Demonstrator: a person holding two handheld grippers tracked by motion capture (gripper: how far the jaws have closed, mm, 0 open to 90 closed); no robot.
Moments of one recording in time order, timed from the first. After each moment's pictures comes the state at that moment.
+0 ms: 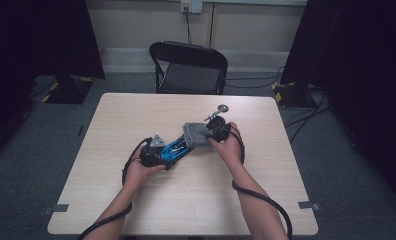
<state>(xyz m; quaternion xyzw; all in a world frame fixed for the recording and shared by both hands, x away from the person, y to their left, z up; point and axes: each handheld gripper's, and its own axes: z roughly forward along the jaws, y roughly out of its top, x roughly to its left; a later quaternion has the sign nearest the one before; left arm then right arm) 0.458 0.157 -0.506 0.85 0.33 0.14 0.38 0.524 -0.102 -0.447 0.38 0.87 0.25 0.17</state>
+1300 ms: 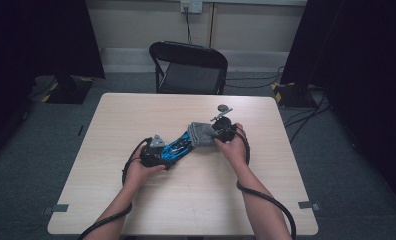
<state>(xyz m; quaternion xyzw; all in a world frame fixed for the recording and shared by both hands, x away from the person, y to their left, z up) 0.458 0.157 -0.506 0.85 0.33 0.14 0.38 0.525 -0.121 -0.451 0.40 0.87 0.24 0.17</state>
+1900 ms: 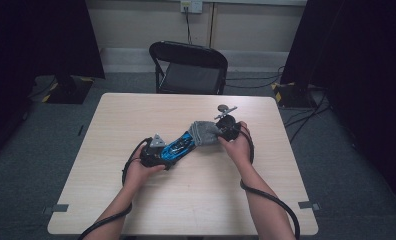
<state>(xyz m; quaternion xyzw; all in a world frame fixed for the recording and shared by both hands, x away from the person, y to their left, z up) 0.458 0.157 -0.506 0.85 0.33 0.14 0.38 0.525 -0.133 -0.441 0.40 0.87 0.24 0.18</state>
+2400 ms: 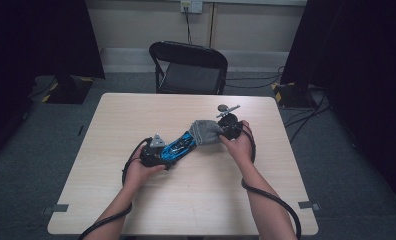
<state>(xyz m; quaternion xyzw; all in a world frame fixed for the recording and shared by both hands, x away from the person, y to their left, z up) 0.458 0.157 -0.506 0.85 0.33 0.14 0.38 0.524 -0.137 -0.434 0.41 0.86 0.25 0.18</state>
